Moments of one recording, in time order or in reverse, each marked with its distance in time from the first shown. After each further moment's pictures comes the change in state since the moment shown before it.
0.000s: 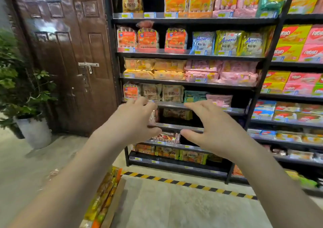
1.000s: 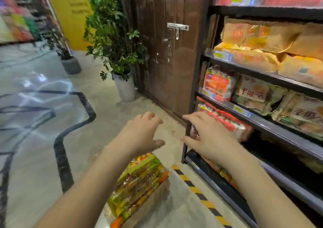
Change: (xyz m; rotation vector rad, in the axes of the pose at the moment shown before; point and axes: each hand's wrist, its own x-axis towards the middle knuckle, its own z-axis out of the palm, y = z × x) left_hand 0.274 -0.275 0.232 -0.064 -0.349 -0.712; right_hand 0.530 0.003 0.307 0.134 -0.393 -0.600
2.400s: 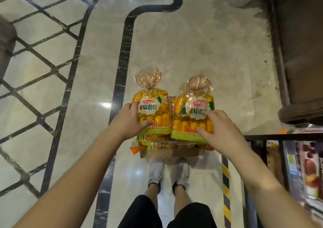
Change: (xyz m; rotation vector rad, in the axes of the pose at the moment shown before) left_hand 0.049 -0.270 0.350 -0.664 -0.307 -1.088; right_hand 0.309 -0.038 0.377 0.100 -0.680 -0.282
